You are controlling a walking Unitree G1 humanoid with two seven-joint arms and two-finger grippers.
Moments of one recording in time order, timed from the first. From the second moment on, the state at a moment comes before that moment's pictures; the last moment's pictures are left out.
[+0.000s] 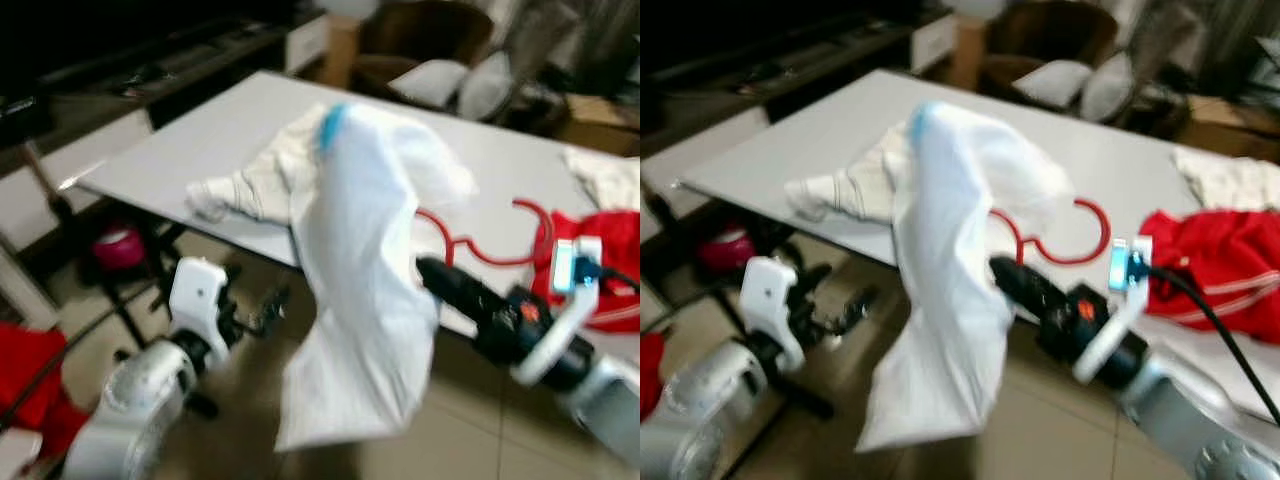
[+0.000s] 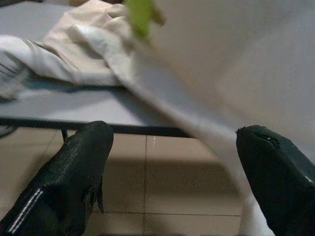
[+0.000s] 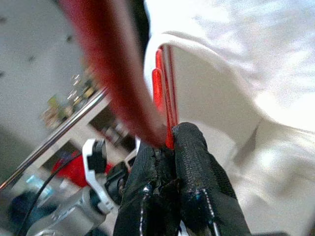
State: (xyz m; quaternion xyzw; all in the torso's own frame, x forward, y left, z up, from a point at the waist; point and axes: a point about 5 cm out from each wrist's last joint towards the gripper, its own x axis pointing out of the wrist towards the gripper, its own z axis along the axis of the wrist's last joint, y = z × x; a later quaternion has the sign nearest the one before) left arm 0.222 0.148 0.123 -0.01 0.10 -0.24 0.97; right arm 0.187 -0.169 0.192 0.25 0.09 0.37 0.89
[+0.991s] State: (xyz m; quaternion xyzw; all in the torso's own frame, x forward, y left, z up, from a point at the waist) left arm 0.219 0.154 0.143 0.05 0.06 -0.23 0.97; right arm 0.191 -0.156 0.163 0.18 0.12 0.38 0.90
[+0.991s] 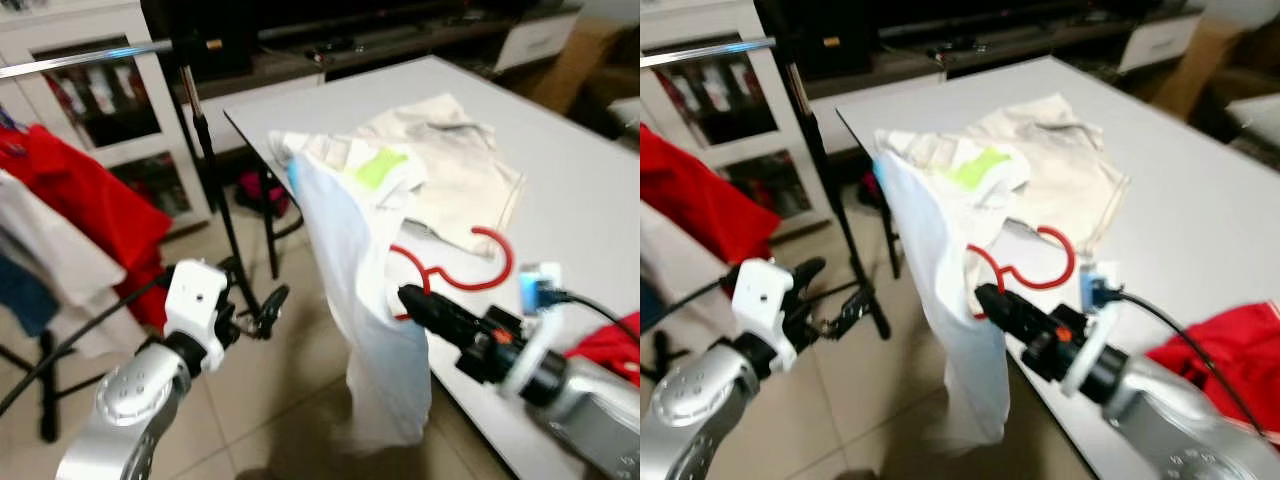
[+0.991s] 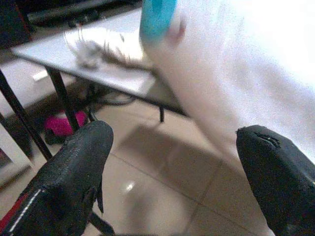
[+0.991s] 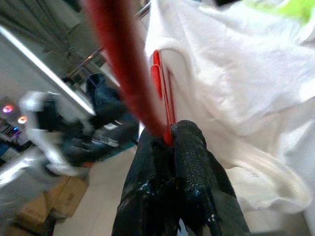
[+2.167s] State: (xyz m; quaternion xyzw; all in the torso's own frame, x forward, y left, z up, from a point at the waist) left arm 0.242 0.159 0.134 0.07 0.07 -0.17 0.98; right arm 0.243 -0.119 0.123 0.14 0.13 0.30 0.93
